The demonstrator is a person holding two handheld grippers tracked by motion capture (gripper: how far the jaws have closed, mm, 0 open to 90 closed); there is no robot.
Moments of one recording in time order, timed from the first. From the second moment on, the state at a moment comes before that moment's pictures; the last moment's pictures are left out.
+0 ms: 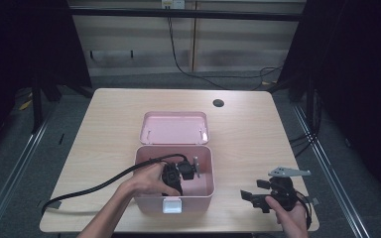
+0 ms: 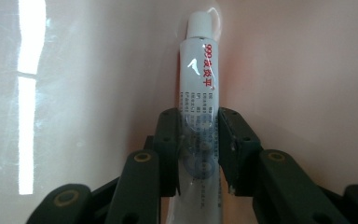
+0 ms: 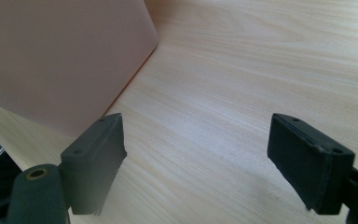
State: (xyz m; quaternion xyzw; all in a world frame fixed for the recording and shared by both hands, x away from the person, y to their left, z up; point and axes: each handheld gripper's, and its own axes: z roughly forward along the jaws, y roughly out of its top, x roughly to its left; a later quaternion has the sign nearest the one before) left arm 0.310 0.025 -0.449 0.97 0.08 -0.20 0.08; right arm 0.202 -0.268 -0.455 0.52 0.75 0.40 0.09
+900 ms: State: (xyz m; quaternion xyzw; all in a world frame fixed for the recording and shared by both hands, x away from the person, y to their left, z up) left arm 0.315 0.038 -0.411 0.97 0.12 -0.17 0.14; right arm 0.202 -0.268 -0.455 0.52 0.75 0.39 0.09
